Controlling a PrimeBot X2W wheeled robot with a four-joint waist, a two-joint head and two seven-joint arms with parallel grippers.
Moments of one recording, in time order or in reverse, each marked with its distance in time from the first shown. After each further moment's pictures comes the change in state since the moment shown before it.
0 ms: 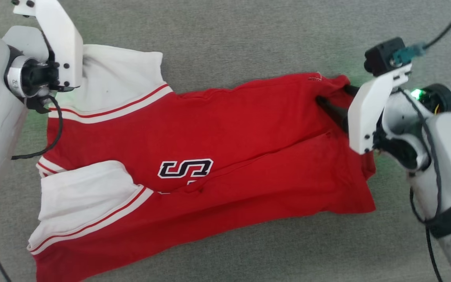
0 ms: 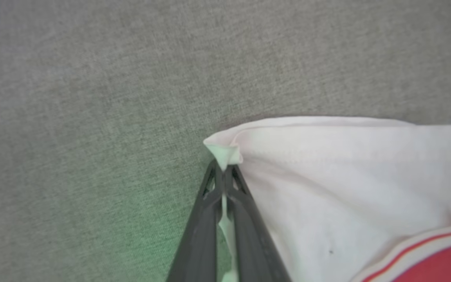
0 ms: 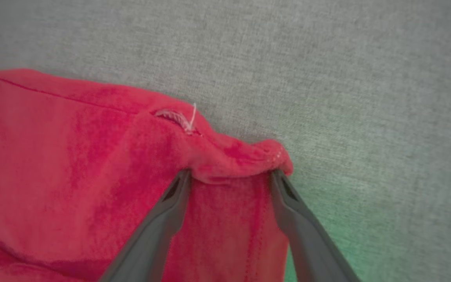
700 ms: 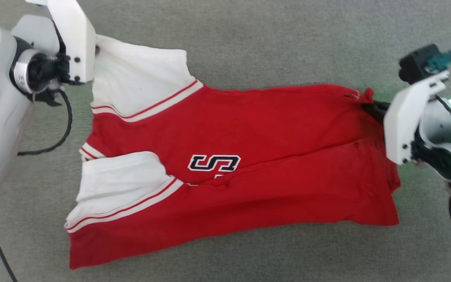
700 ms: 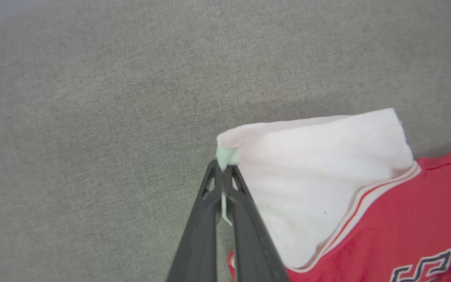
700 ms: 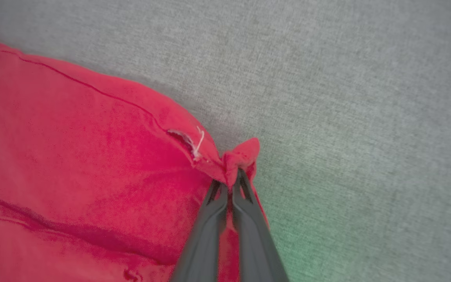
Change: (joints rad) left arm -0.011 -0.015 0.009 -0.068 -0.026 -0.028 -0.032; right arm 0.018 -0.151 0.007 -0.072 0.091 0.000 0.111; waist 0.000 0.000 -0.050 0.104
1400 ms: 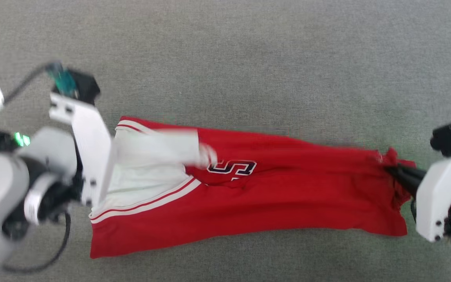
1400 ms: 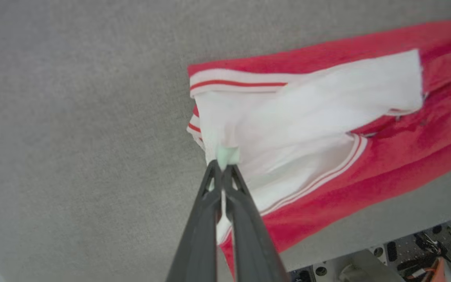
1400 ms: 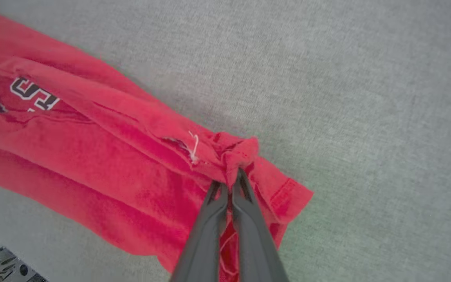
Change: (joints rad) left arm 0.454 0.352 -0.017 -0.942 -0.037 0.404 0.245; right arm 0.476 -0.012 -0.277 -0.482 -0.023 0.000 0.131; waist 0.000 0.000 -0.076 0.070
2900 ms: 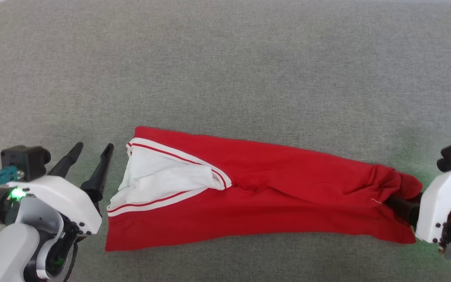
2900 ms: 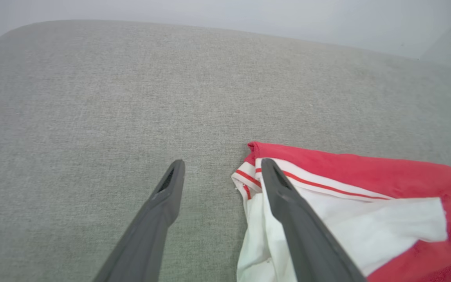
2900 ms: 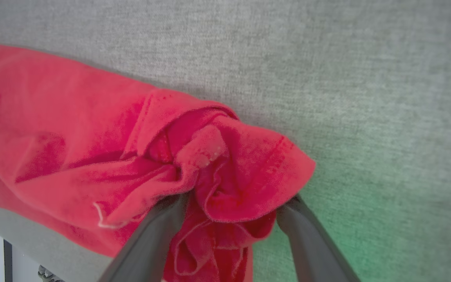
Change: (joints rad) left arm 0.444 -0.153 0.221 0.239 -0.009 -0.178 -1.033; right arm 0.035 0.095 -0.091 0.249 0.071 0.000 0.016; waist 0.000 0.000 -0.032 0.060
